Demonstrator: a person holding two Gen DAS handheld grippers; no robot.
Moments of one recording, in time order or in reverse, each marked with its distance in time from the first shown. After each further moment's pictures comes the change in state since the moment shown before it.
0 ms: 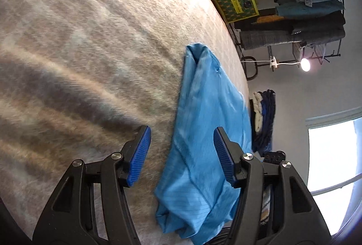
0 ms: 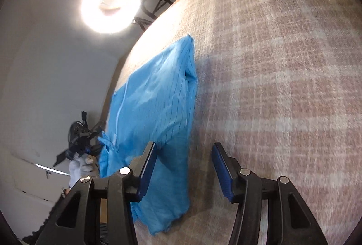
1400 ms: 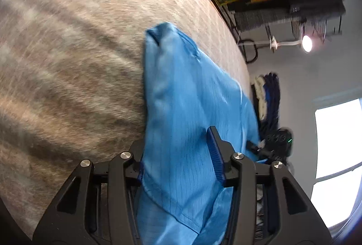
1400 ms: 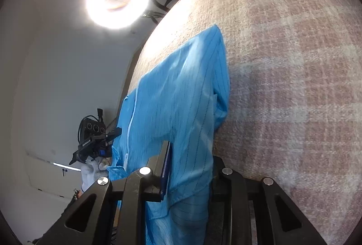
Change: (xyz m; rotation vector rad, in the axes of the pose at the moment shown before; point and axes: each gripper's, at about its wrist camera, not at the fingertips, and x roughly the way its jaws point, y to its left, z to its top) left arm 0.055 -0.046 0.006 0.132 0.069 0.058; right arm 0.069 0.028 0.023 0.007 0.057 0.112
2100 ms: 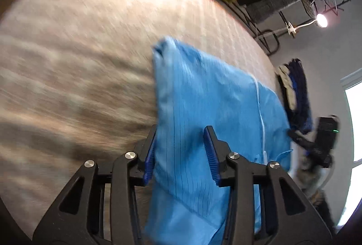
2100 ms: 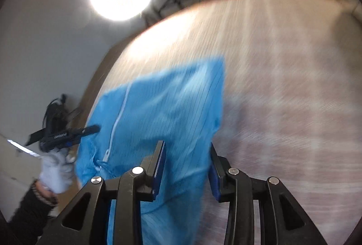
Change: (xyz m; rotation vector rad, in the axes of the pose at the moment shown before) left arm -0.030 -0.028 -0.007 0.165 -0.095 0.245; right arm -0.030 0.056 -0.003 -0.227 -0.109 -0.315
